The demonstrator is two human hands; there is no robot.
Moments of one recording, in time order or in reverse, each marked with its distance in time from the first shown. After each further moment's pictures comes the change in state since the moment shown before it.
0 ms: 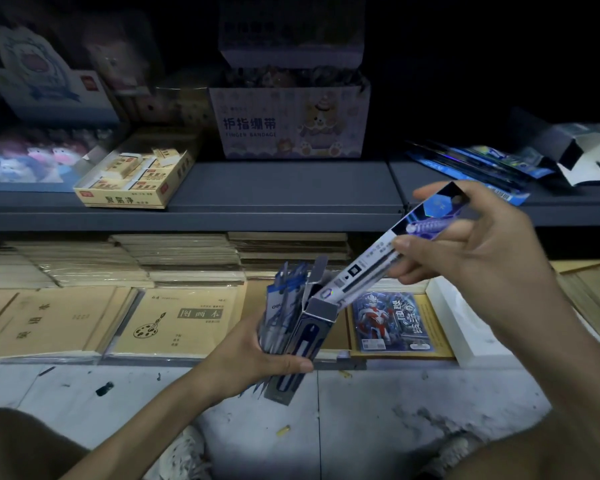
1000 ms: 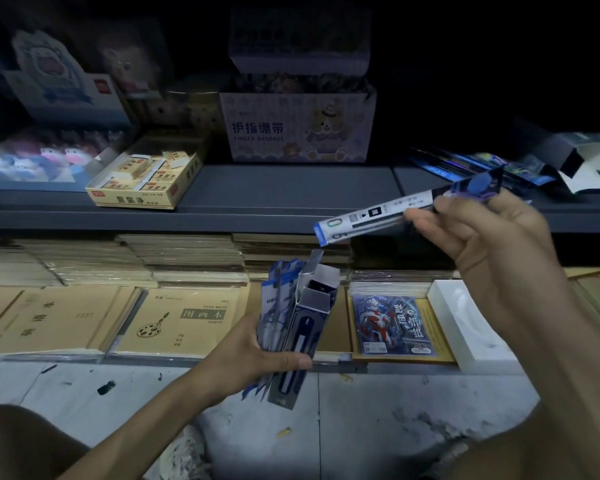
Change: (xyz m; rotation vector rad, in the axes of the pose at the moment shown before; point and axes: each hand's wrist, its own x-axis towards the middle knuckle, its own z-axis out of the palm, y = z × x) left_hand -0.006 0.002 -0.005 -0.071 0.004 0.021; right_hand 0.019 0.005 -0.002 0.522 0.133 0.069
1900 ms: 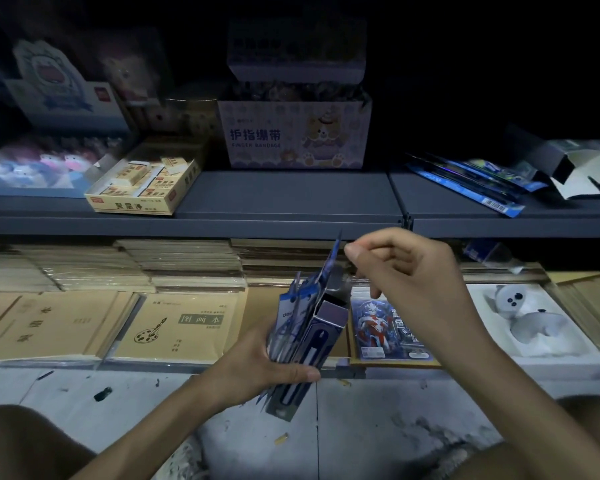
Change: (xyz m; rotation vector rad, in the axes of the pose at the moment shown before) left_hand 0.001 0.007 0.011 0.059 -0.045 0.017; right_hand -0.023 0.041 0.016 -0.657 -0.221 -0.124
